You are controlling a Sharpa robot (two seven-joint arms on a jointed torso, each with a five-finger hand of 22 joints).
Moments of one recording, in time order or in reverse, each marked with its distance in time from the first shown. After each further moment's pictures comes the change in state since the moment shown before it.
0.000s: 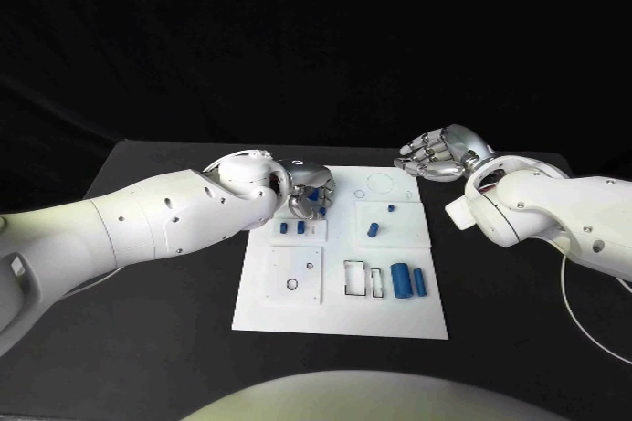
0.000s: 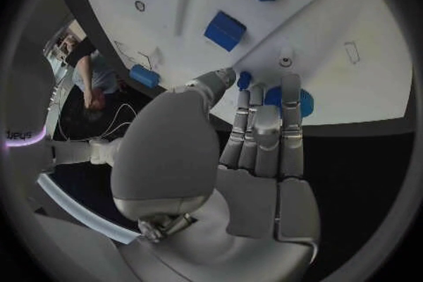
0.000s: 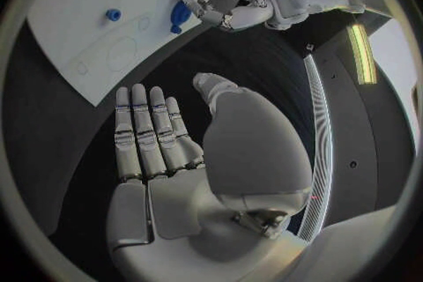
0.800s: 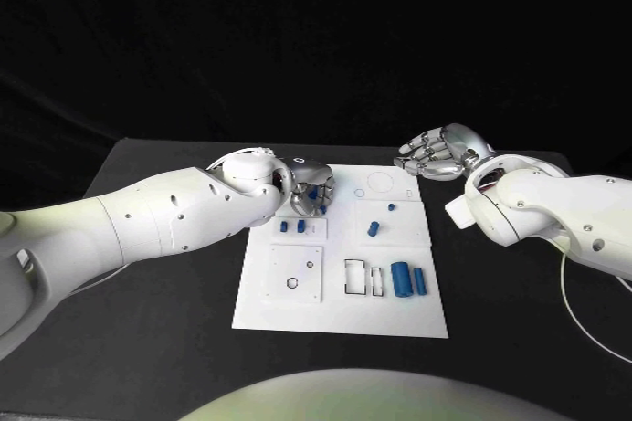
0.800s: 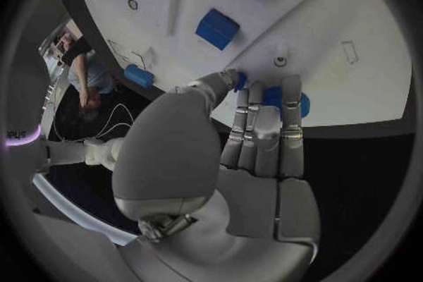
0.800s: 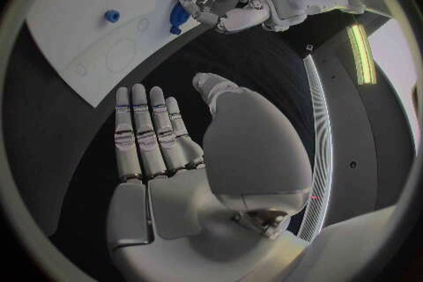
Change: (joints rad) left arm -0.002 0.021 0.003 -0.026 0.001 0.011 -0.023; left_hand 0.013 0.013 0.025 -0.011 -0.015 0.038 -0.009 -0.021 -0.002 0.054 -0.014 -0.012 -0.013 0.013 -0.006 0.018 0.014 0.000 0.018 -0.004 0.012 0.022; right arm 0.000 0.001 0.000 0.001 -0.001 0.002 0.000; right_hand 0.000 0.000 0.004 -0.004 0.000 0.000 0.000 0.000 -0.001 0.000 0.000 0.000 0.000 0.000 0.000 0.000 -0.001 0.000 0.000 0.000 0.000 -0.002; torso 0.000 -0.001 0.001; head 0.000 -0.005
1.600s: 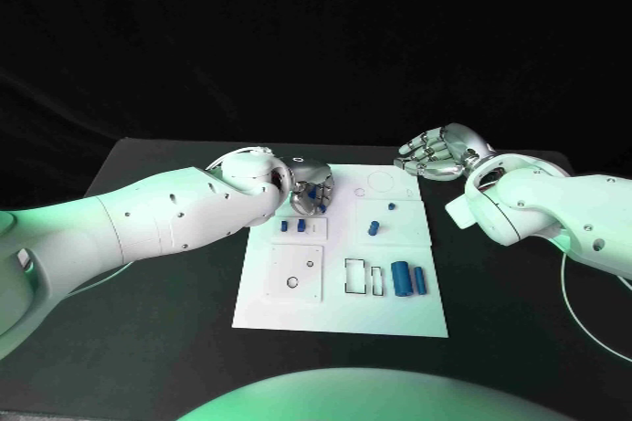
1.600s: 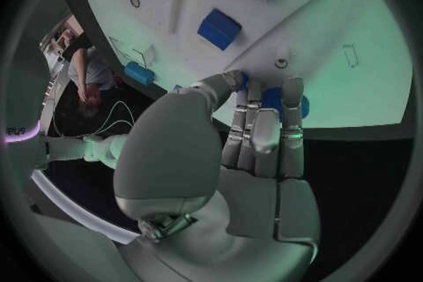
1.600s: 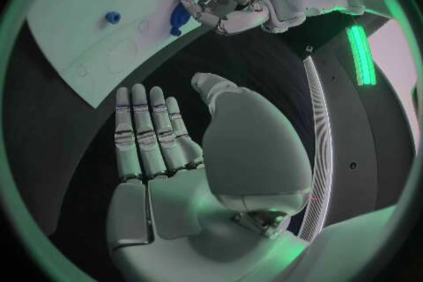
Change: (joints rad) left arm -0.001 -0.001 0.000 -0.005 0.027 -0.002 0.004; left_hand 0.023 0.048 0.047 -0.047 -0.033 0.087 -0.016 -0.026 0.017 0.102 -0.016 -0.085 -0.026 0.043 -0.022 0.035 0.058 0.000 0.033 -0.022 0.063 0.070; right arm 0.000 0.000 0.000 0.000 -0.008 0.010 -0.004; right_hand 0.008 -0.001 0.010 -0.004 0.000 0.000 0.000 0.008 0.000 0.000 0.000 0.000 0.000 0.000 0.000 0.000 -0.004 0.000 0.000 0.000 0.000 -0.006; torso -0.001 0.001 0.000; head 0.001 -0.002
